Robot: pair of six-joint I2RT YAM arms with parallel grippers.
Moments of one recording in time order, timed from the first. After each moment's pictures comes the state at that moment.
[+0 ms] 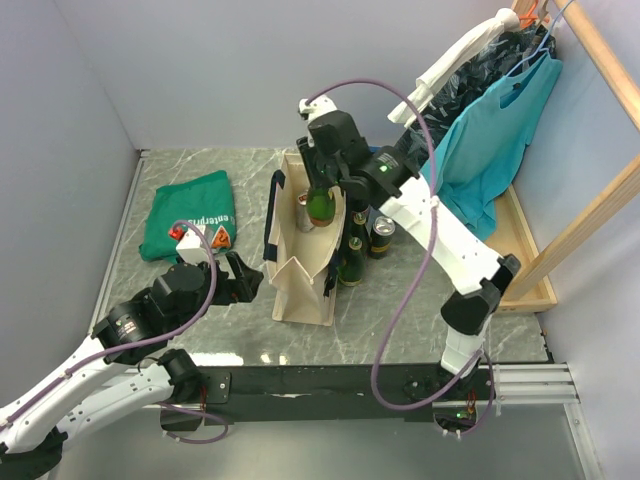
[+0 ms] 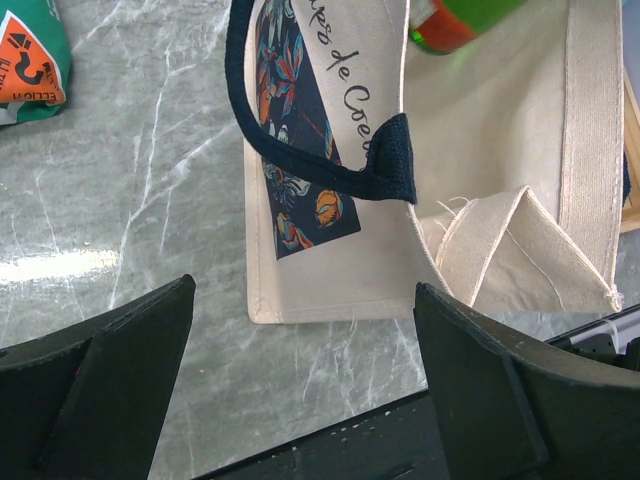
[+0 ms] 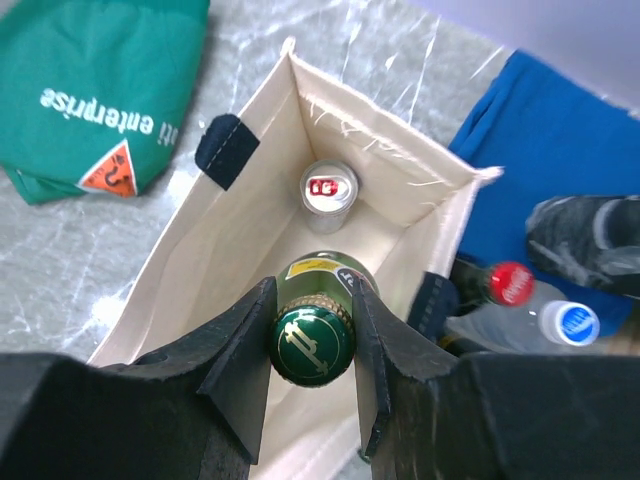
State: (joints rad) left arm -0.87 0.56 0.79 -0.68 -0.39 -0.70; right arm 0.81 1.81 2.15 -0.93 0.33 0.16
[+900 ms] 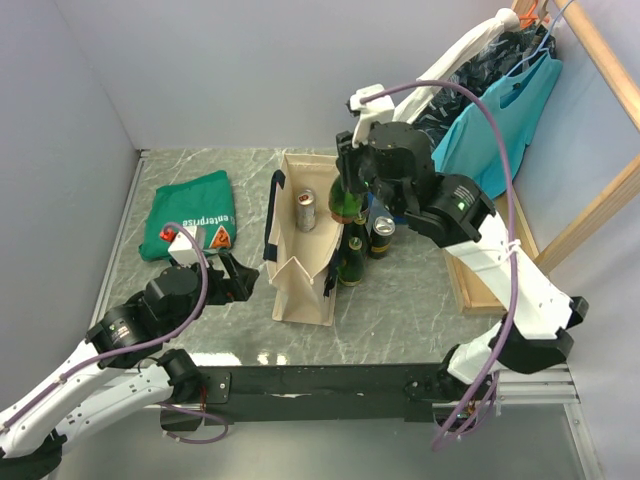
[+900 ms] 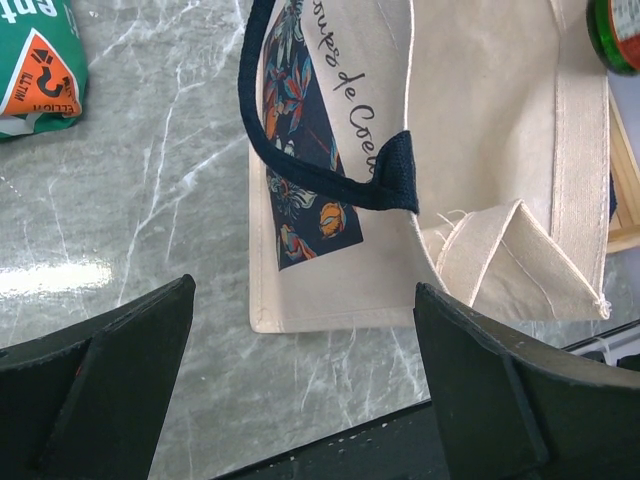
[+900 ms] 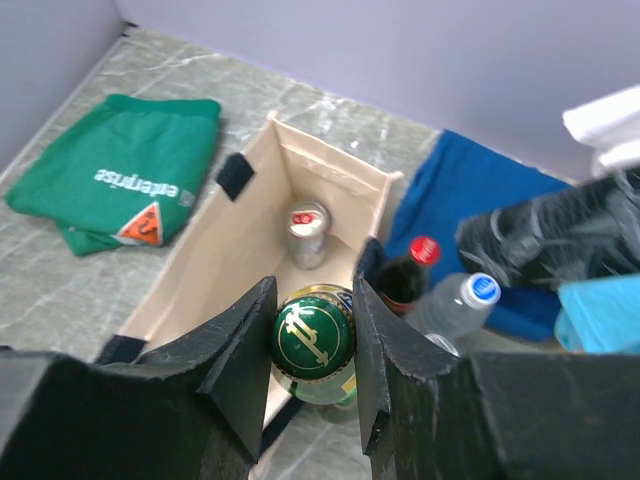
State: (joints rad) left arm -0.87 0.53 0.79 -0.68 -0.42 -0.71; right arm 0.90 1.47 2.01 -0.84 0.49 0.12
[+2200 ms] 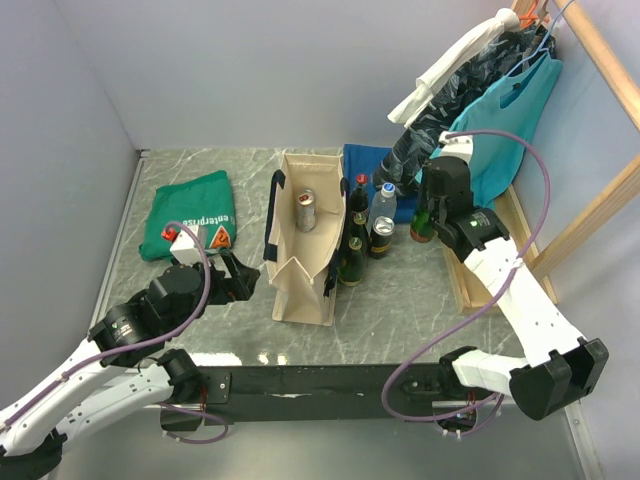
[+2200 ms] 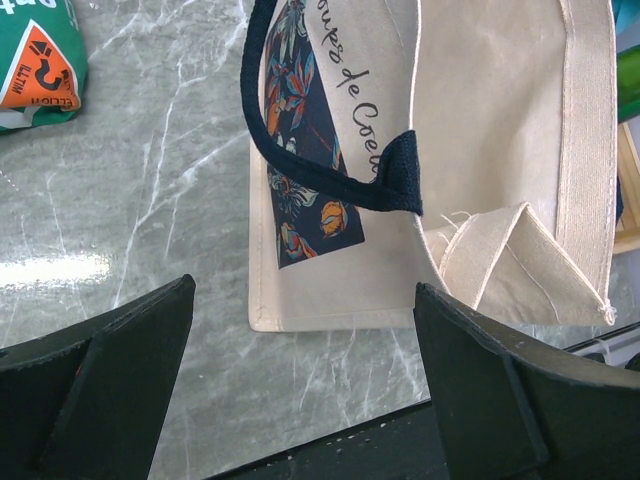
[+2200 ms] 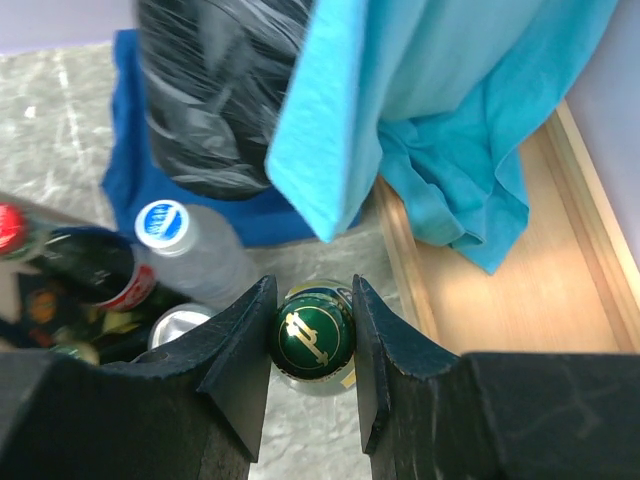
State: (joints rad) left arm -0.87 0.54 0.79 -0.68 -0.43 -0.72; right arm 0.39 1.18 1.26 -0.54 0.54 0.20
